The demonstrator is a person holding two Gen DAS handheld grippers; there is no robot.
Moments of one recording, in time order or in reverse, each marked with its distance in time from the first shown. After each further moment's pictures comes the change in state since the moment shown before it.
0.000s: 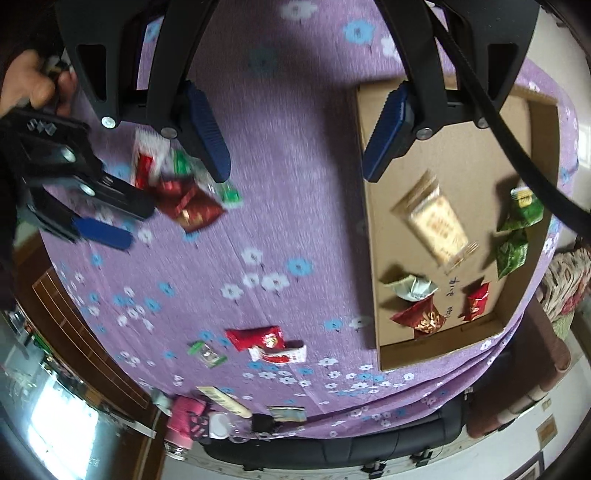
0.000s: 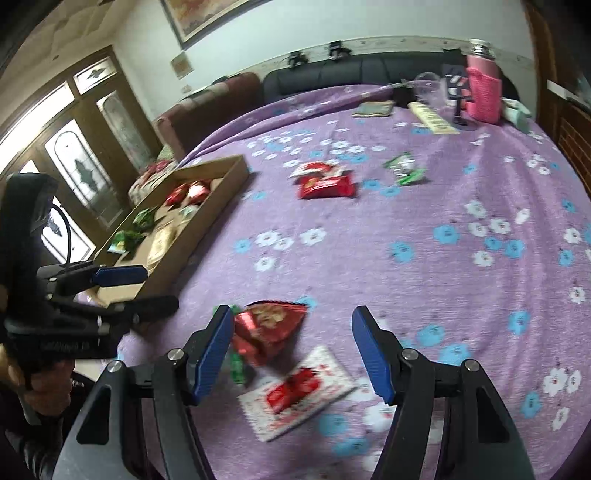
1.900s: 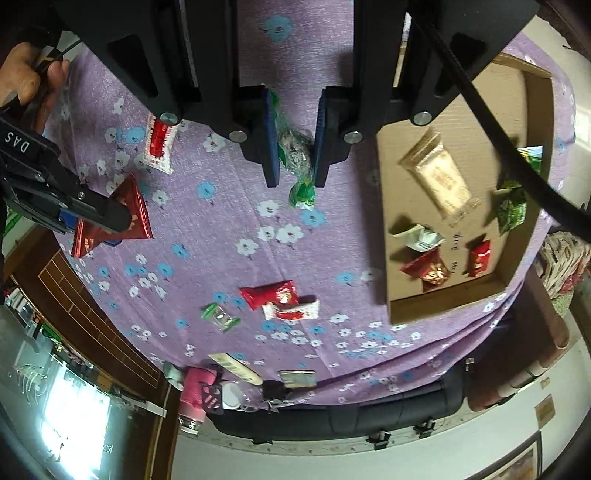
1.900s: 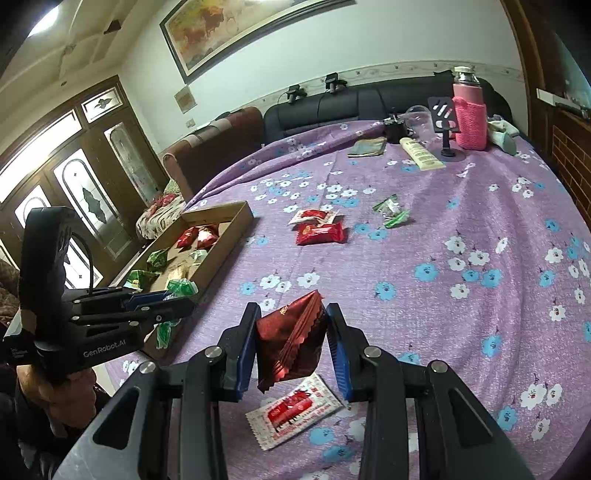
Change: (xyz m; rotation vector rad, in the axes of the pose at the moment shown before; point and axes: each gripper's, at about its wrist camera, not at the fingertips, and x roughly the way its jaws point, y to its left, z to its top) left arm -0.006 -0.008 0.023 0.008 -0.119 -0.001; right arm -0.038 -0.013 0.011 0.043 -0.152 -0.002
